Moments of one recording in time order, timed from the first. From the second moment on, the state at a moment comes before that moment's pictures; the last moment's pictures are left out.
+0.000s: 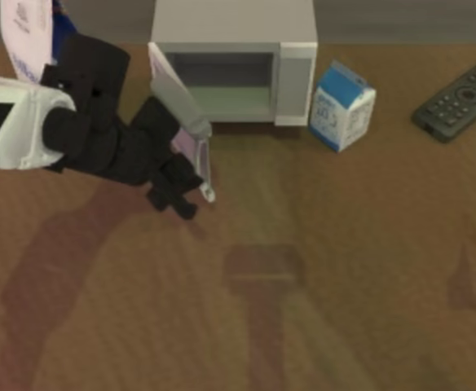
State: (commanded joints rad) left arm -0.35 1.82 1.08 -0.23 0.42 0.50; right arm 0.00 0.00 0.00 0.00 0.00 0.00
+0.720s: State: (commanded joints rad) left arm -0.33 1.82 1.09 -0.27 0.47 0.58; right arm 0.00 0.00 0.00 0.00 0.00 0.00
